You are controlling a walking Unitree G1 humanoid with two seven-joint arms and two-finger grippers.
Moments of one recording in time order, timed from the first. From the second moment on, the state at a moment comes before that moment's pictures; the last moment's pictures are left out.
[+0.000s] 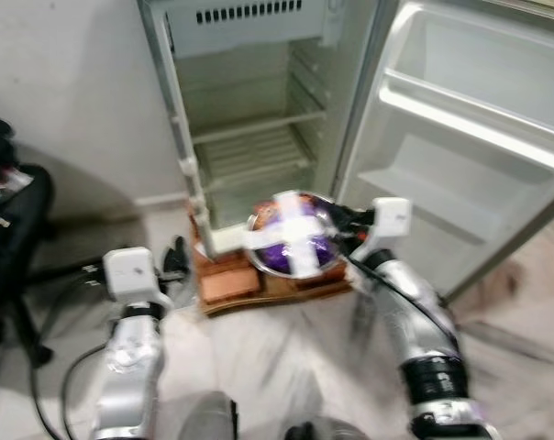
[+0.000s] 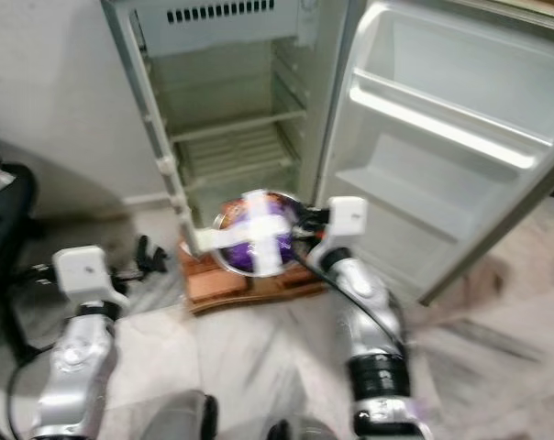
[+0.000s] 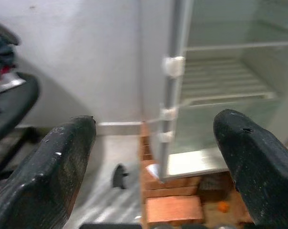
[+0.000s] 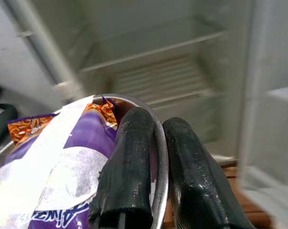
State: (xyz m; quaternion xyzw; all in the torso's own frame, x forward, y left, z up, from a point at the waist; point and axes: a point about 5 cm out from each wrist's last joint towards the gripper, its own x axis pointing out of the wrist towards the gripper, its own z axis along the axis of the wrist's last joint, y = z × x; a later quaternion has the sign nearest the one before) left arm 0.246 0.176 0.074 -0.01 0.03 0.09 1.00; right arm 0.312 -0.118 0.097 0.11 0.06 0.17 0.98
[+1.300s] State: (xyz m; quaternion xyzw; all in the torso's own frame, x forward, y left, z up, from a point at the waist) left arm 0.239 0.170 0.070 -0.03 0.04 0.04 1.00; right arm 0.323 -0.147 0.100 0.09 0.04 0.08 0.99
